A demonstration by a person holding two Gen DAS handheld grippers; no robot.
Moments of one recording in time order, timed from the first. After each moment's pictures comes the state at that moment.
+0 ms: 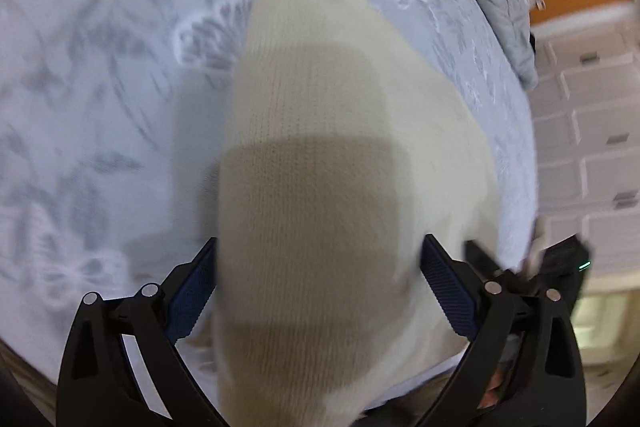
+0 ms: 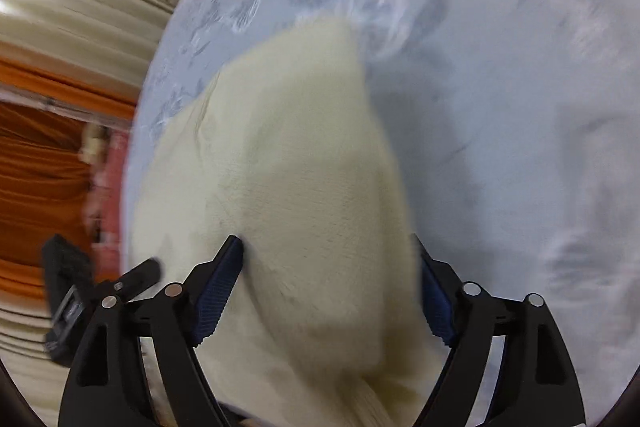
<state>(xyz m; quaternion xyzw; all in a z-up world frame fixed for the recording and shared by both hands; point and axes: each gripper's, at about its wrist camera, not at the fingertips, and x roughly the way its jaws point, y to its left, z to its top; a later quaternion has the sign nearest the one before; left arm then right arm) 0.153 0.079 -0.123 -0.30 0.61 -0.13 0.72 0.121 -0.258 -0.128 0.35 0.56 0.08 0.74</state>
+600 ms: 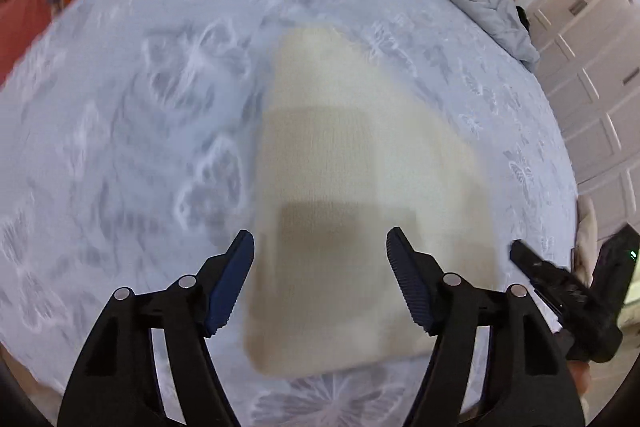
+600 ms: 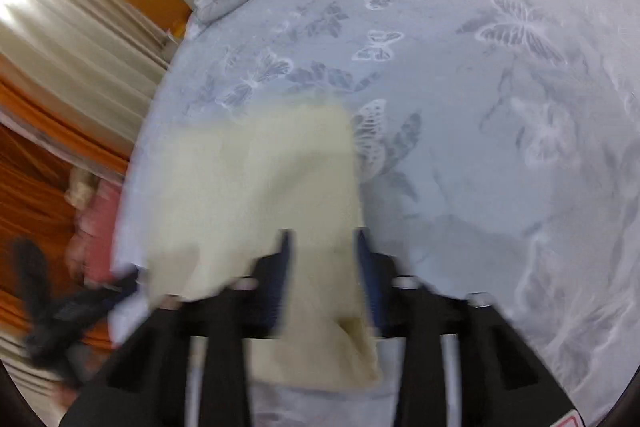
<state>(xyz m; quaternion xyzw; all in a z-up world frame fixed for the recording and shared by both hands) 0.183 0.068 -0.051 -0.15 0.55 -0.12 0.81 0.120 -0.283 -0.051 0.34 0.44 0.04 0.83</state>
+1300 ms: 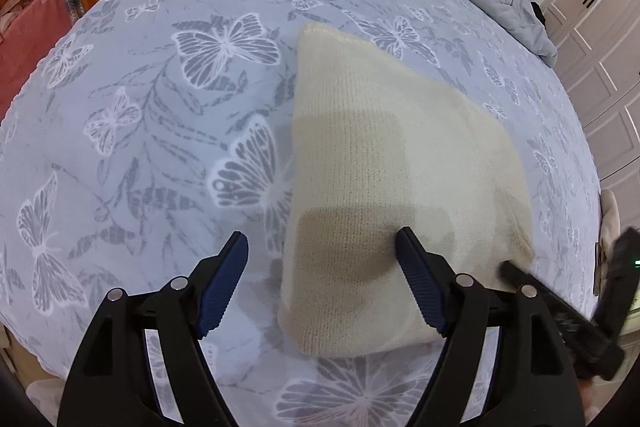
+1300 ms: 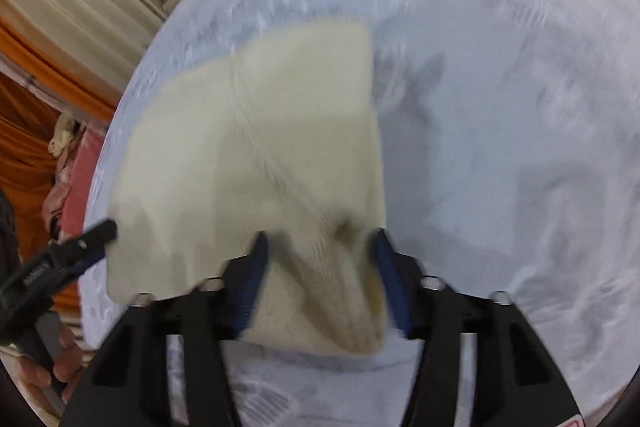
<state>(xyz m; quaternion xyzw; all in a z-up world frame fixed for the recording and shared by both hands) 0.166 0.068 -0.059 -0.10 0.55 -0.08 0.83 0.115 -0.242 -0.097 0.23 0.53 0.02 0.81</state>
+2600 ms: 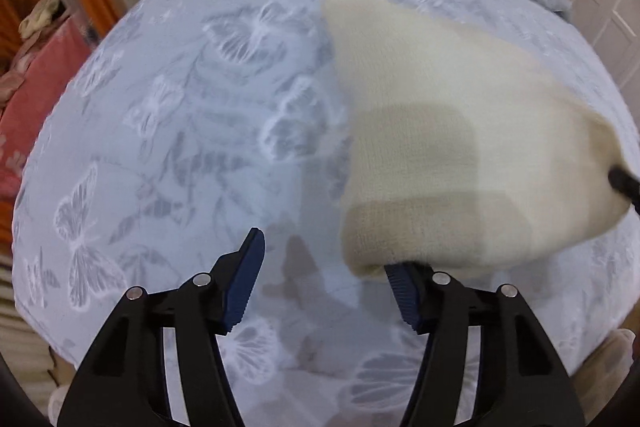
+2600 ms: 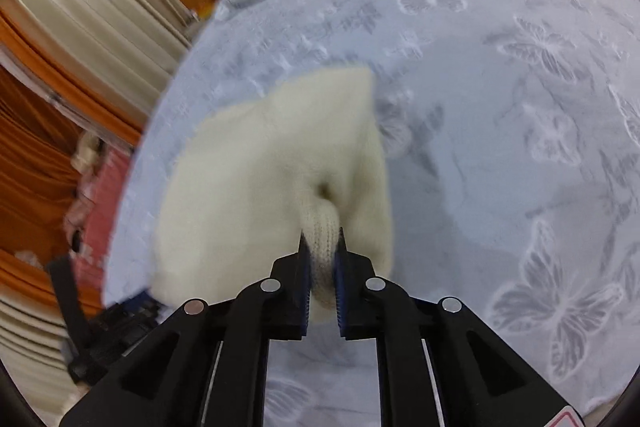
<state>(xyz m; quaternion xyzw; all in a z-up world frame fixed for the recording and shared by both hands) 0.131 0.080 -0.096 0.00 0.55 -0.04 0.83 0.099 -0.260 -0.086 0.24 0.54 0.01 0.81</state>
